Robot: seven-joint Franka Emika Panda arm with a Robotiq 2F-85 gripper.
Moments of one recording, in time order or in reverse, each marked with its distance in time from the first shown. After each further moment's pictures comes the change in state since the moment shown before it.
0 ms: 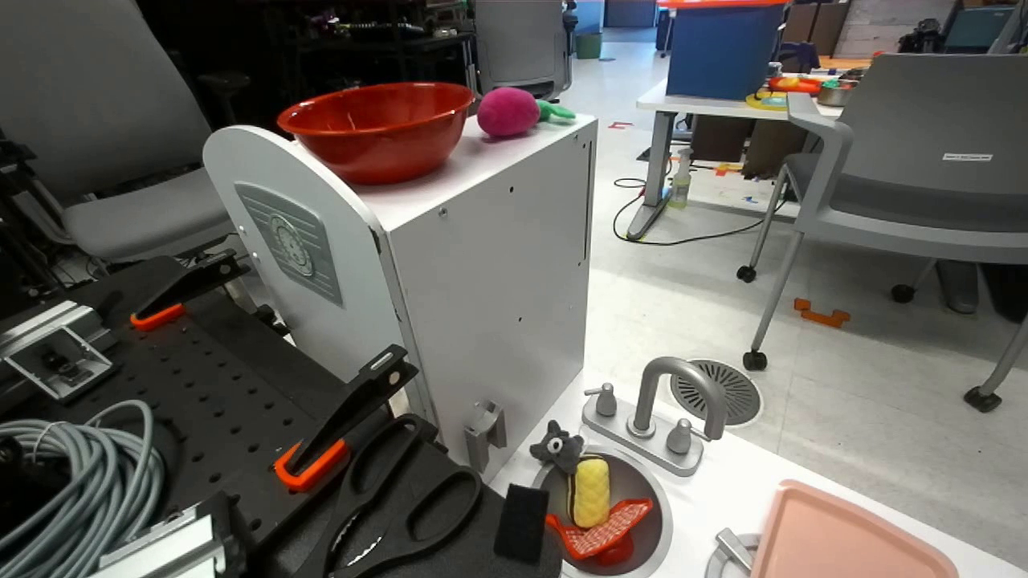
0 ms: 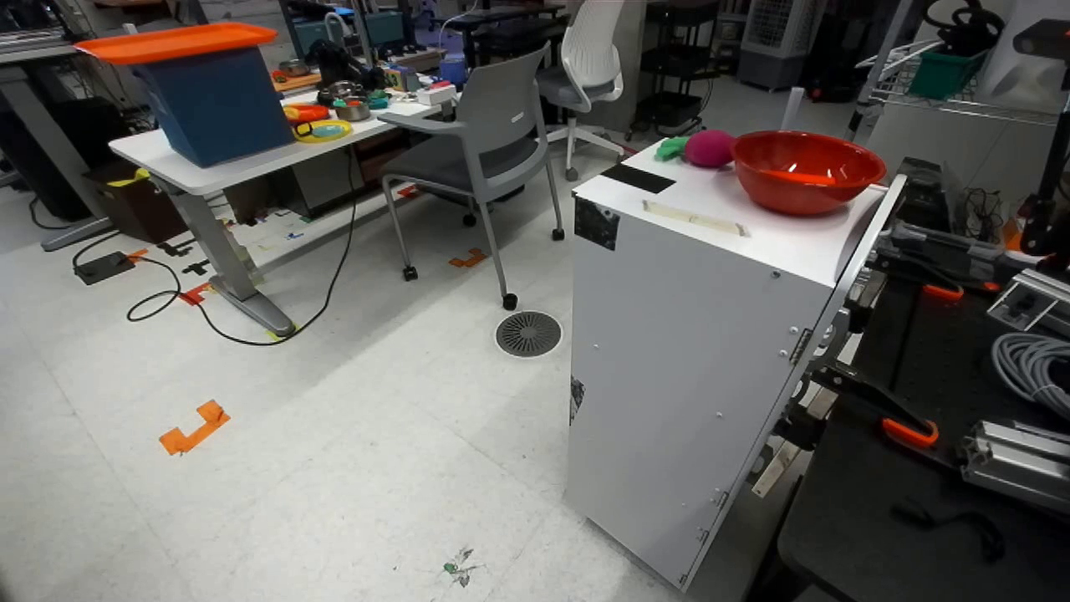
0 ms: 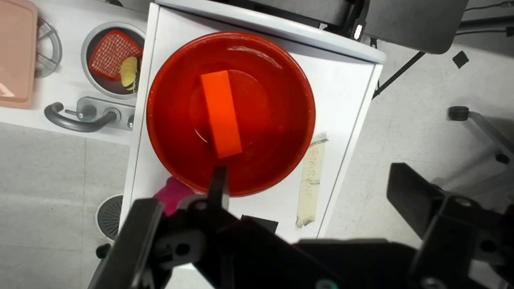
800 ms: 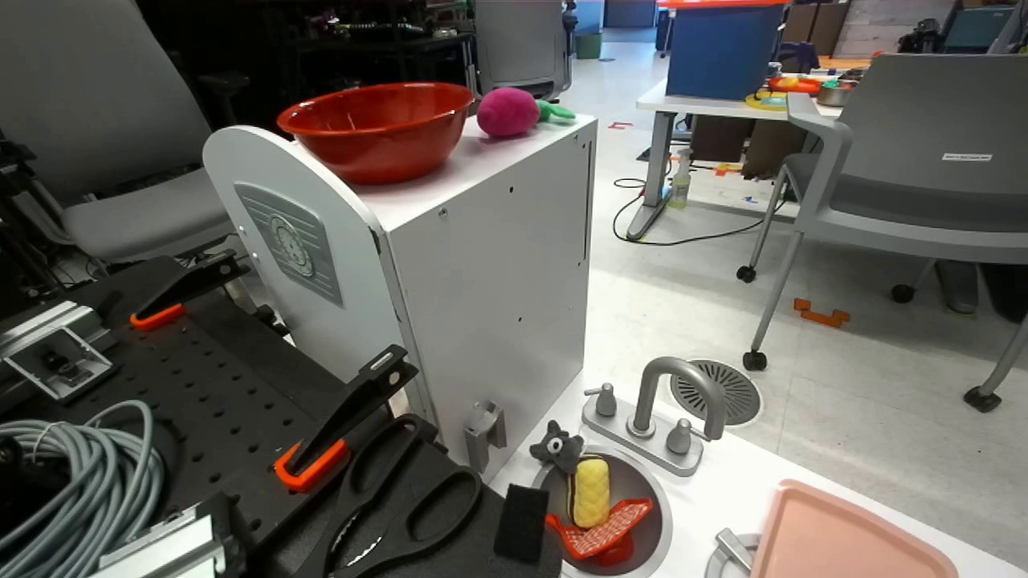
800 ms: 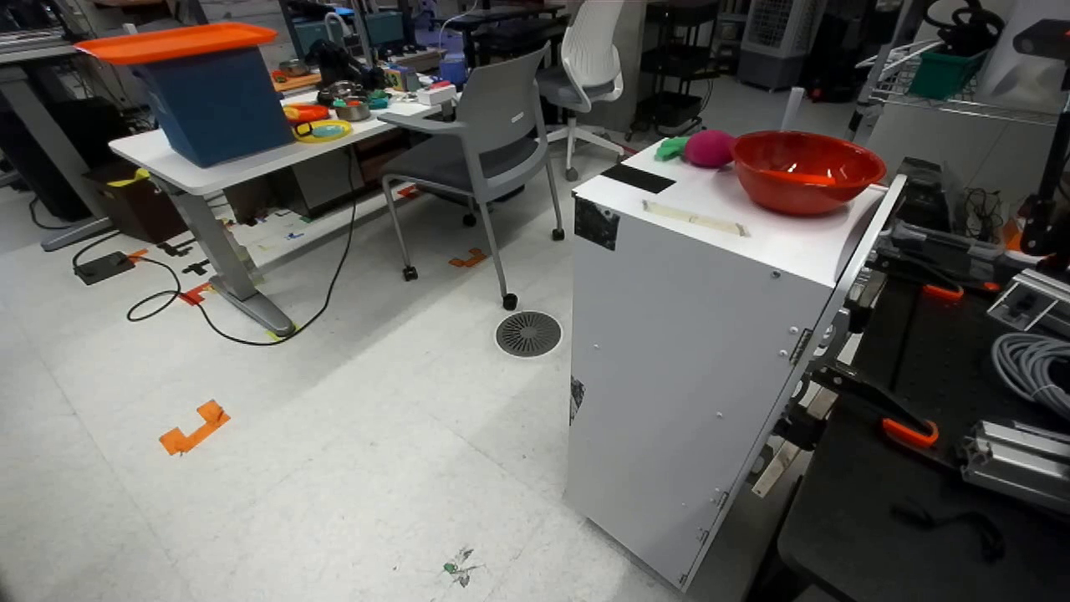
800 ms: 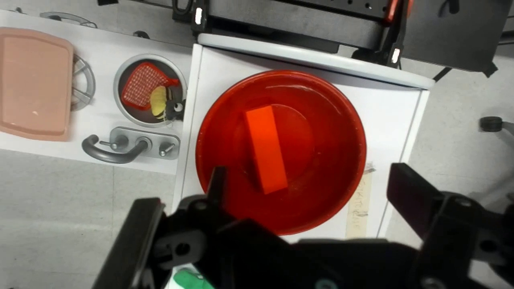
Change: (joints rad) arm -0.032 0.010 -0.032 -0.032 -0.075 0.001 0.022
